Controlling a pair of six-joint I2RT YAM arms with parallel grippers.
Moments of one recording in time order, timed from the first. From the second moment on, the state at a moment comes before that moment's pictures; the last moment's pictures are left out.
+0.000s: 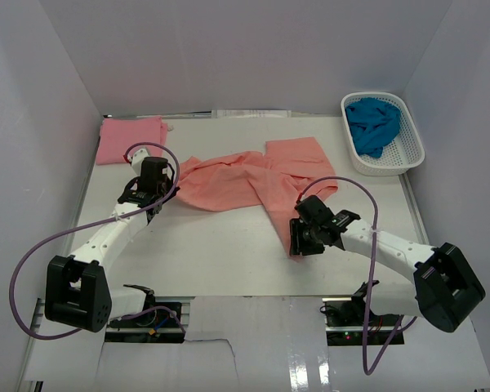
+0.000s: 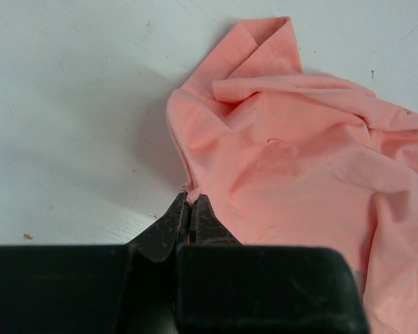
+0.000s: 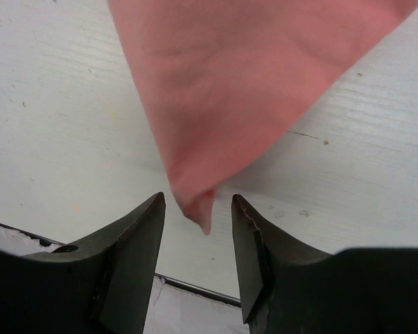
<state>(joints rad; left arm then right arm) -0.25 1.26 0.84 -0.30 -0.32 -0.71 0.71 1.24 0.67 -0.58 -0.04 0.56</state>
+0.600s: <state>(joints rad) -0.25 1.26 0.84 -0.29 -0.32 -0.70 0.76 1.29 0.65 -0.51 -0.06 0.60</state>
